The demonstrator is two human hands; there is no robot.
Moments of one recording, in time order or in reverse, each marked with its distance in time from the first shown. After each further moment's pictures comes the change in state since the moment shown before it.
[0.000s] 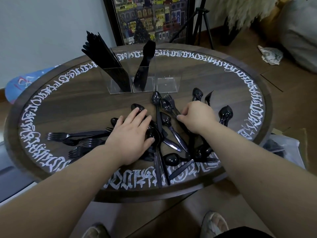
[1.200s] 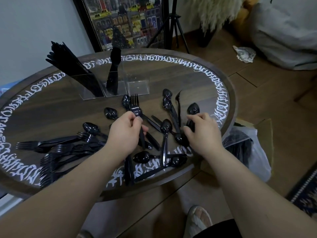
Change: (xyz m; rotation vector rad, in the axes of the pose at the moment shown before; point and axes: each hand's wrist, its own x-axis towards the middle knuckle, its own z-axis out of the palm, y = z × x) left_hand 0.015 0.083 -0.020 -1.027 0.278 -0.340; right_hand -0.075 0.086 -0.008 0.178 0.175 0.111
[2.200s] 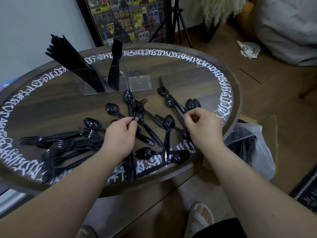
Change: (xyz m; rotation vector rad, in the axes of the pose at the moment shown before) left_hand -0.004 -0.025 -0.005 0.124 0.018 0.011; right_hand 0.000 -0.013 0.003 0.305 0.167 0.020
